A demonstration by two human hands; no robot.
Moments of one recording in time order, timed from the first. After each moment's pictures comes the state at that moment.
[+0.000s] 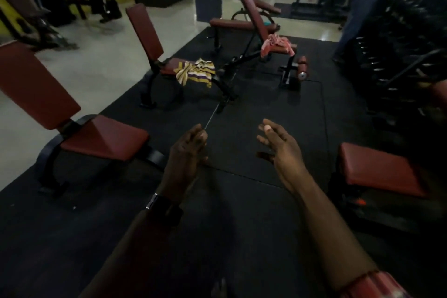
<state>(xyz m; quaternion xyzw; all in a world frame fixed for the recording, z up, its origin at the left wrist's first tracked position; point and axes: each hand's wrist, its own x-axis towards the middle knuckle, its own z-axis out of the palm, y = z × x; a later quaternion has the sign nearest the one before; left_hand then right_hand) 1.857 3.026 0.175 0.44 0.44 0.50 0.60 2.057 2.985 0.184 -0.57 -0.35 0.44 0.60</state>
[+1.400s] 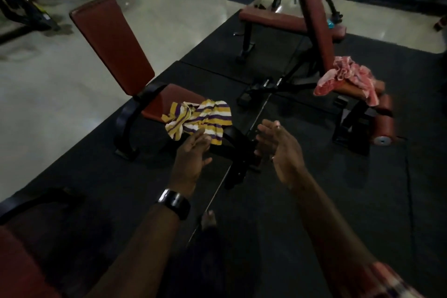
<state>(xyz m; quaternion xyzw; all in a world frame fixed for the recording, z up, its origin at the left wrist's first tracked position) 2.130 4.115 0.087 0.38 0.53 0.49 0.58 2.336 4.112 0.102 -0.54 -0.33 0.55 0.54</state>
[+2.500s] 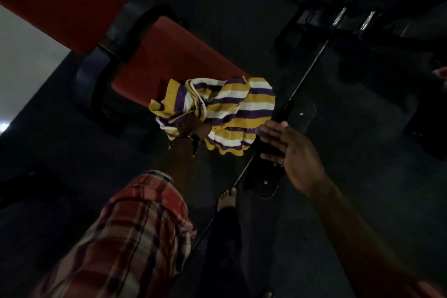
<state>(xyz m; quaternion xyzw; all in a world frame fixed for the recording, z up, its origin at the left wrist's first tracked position) 2.041 4.678 -0.284 0.36 0.78 0.07 0.51 2.267 4.608 -0.159 -0.61 -0.25 0.68 0.33</state>
